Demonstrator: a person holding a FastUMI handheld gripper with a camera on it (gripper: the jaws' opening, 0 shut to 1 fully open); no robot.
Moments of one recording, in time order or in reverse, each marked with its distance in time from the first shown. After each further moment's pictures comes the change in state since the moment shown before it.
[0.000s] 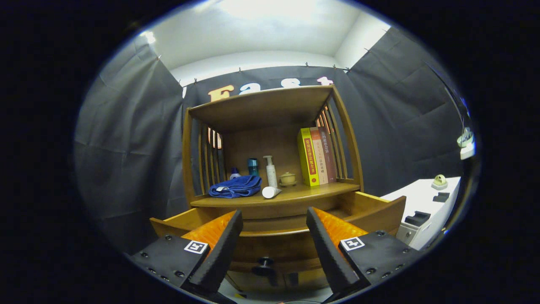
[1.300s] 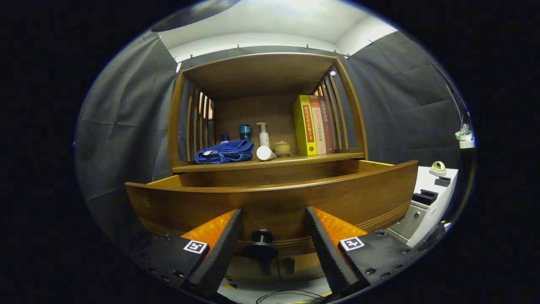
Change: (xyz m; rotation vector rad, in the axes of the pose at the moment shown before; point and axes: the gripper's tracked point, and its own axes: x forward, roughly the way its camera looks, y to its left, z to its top) arm 0.035 -0.012 -0.103 -0.086 0.170 -0.080
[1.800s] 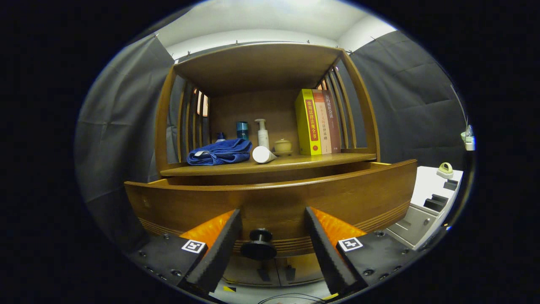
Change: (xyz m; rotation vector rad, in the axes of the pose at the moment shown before) arm 0.052 0.001 -0.010 0.014 0.079 0.008
